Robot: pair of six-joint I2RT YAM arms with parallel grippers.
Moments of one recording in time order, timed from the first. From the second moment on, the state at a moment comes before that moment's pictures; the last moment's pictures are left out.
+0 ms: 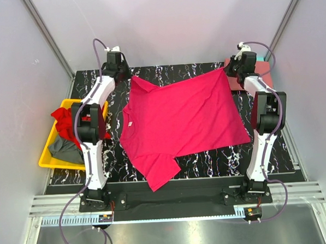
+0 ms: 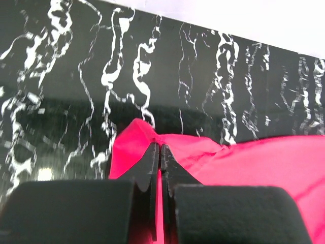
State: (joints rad) left arm -0.16 2.24 1.95 -0.31 0.04 -0.41; right arm -0.08 2.21 1.70 0.11 -0.25 0.22
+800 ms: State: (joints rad) left arm -0.16 1.82 1.64 -0.64 0.04 -0.53; right arm -0.09 1.92 1.34 0.11 -0.15 0.13
